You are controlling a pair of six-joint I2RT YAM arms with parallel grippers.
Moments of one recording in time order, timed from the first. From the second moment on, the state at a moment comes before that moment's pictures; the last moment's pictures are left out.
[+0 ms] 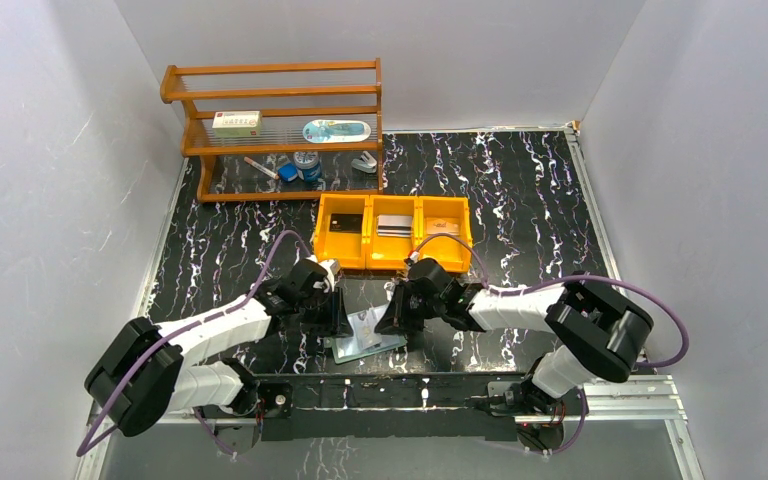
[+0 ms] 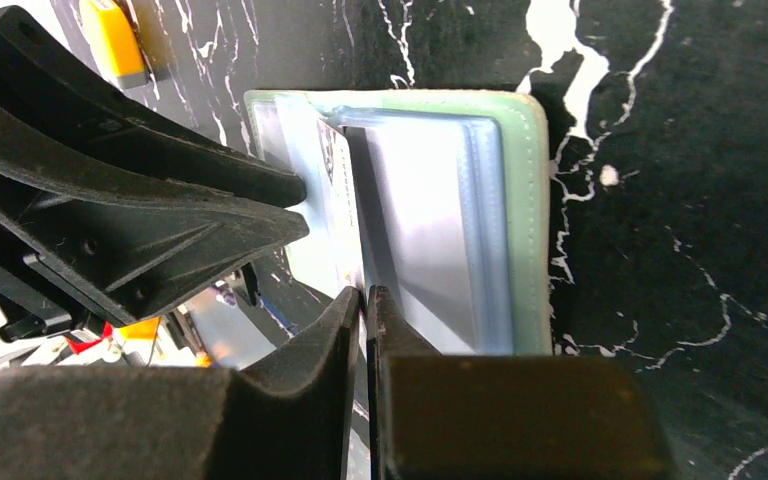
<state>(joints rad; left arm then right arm) -0.70 1.19 0.46 -0.26 0.25 -0.69 0.96 1.50 0.57 0.17 -0.31 1.12</state>
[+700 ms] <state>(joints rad) -0.70 1.17 0.44 -0.25 0.23 -0.68 0.95 1.50 0.55 0.18 -0.33 1.12</state>
